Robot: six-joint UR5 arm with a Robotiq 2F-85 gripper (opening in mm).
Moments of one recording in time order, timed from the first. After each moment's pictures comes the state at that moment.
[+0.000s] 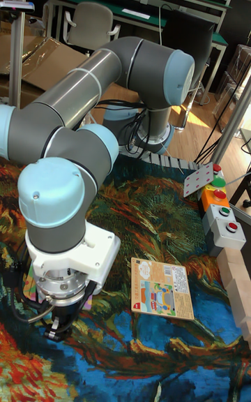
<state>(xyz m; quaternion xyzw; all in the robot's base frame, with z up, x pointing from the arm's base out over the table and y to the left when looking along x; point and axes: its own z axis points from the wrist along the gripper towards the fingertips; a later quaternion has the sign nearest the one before) 0.737 -0.052 0.007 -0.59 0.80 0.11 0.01</state>
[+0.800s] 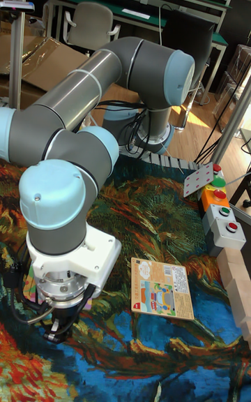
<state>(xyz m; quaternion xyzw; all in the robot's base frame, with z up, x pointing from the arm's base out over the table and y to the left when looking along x) 0.739 -0.050 0.004 -0.58 0.81 0.11 0.01</state>
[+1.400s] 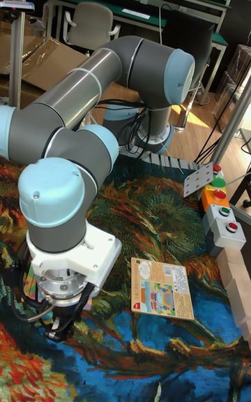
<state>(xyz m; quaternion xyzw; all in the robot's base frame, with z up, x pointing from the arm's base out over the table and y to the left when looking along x) 0.736 -0.047 0.007 -0.56 0.82 0.11 0.01</state>
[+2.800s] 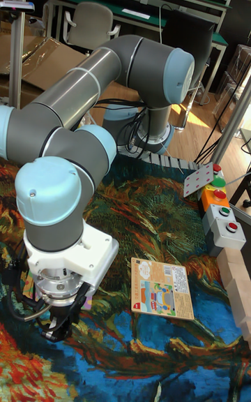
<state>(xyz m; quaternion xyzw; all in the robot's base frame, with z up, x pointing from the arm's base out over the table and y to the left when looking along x) 0.739 -0.050 0.005 -0.55 0.83 0.11 0.01</state>
